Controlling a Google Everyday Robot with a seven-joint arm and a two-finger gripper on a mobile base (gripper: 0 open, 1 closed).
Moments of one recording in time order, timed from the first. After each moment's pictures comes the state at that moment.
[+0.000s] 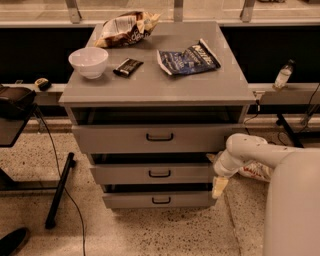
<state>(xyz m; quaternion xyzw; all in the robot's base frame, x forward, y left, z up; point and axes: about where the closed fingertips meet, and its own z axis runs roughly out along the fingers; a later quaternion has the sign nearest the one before) 0.631 -0.228 0.441 -0.71 0.68 0.01 0.17</state>
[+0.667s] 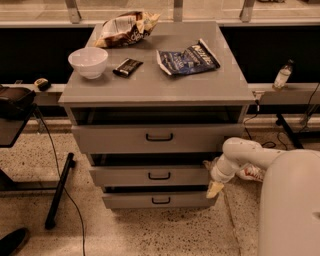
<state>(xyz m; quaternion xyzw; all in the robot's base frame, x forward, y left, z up) 0.614 -0.212 0.406 -0.73 0.67 0.06 0.15</state>
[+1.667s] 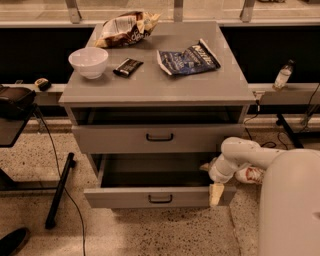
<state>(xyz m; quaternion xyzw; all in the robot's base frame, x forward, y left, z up) 0.615 -0.212 0.413 -0.73 0.67 0.06 0.15</state>
